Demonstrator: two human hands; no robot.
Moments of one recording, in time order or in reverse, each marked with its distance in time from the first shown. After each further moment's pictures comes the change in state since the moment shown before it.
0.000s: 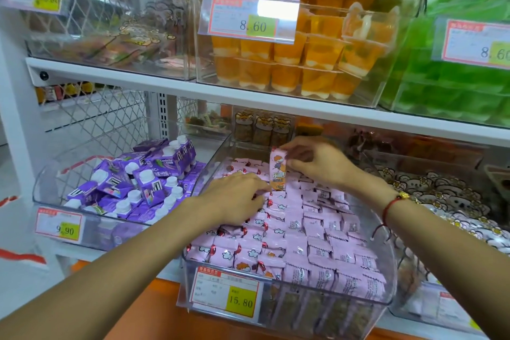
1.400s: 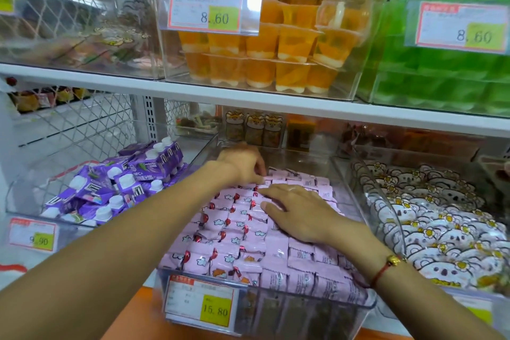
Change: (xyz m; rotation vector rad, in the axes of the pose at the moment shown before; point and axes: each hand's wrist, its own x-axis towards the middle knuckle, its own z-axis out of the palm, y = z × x) left_hand 0.077 0.007 -0.013 0.038 -0.022 -0.070; right_hand -0.048 0.011 0.045 -0.316 -0.295 0.107
